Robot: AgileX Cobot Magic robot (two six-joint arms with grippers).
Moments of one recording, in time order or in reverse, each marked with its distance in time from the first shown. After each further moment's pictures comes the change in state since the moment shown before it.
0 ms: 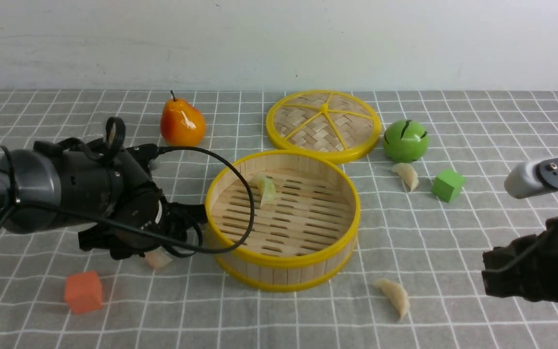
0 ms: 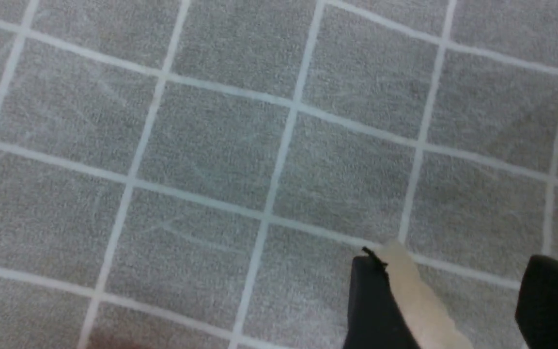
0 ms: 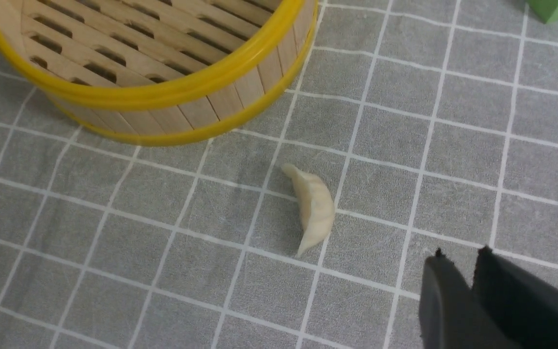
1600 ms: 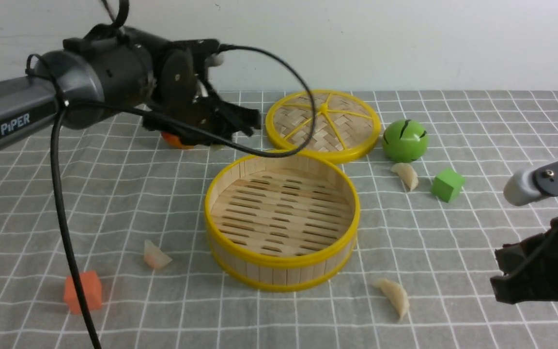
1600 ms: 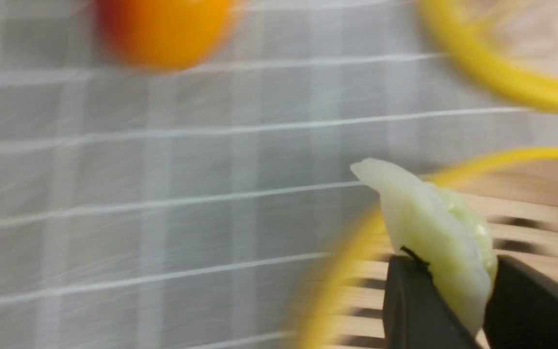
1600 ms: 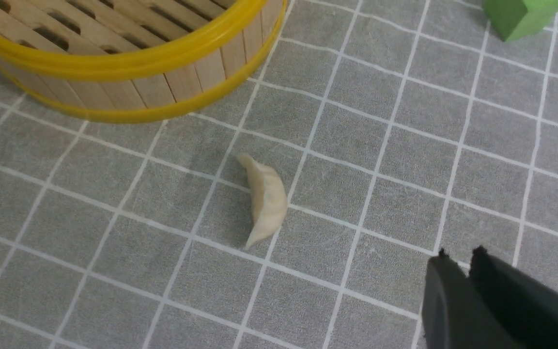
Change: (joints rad) right arm 0.000 0.000 0.000 -0.135 0.004 0.000; left arm -0.045 0.142 -0.587 -0.415 0.127 0.739
